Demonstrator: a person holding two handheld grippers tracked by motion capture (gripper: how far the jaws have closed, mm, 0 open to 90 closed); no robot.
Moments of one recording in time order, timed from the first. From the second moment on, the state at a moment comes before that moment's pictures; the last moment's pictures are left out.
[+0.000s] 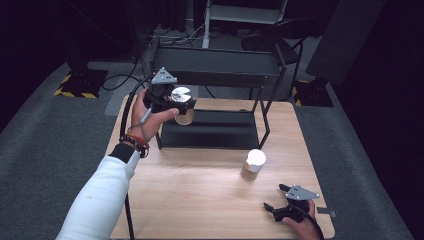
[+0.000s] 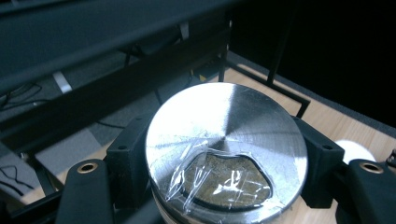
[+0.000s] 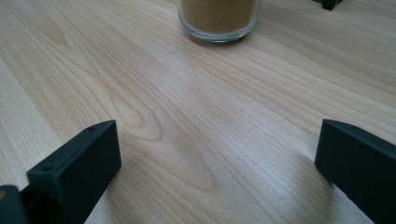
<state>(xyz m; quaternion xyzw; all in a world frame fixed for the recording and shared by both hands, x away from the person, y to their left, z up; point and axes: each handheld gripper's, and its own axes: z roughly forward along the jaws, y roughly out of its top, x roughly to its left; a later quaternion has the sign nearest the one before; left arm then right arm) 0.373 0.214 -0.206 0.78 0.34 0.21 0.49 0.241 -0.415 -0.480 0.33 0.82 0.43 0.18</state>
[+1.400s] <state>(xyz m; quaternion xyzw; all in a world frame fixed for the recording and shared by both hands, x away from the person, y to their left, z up) 0.460 0.173 -0.108 0.75 0.36 0.24 0.50 0.240 -0.416 -0.480 0.33 0.82 0.43 0.18</state>
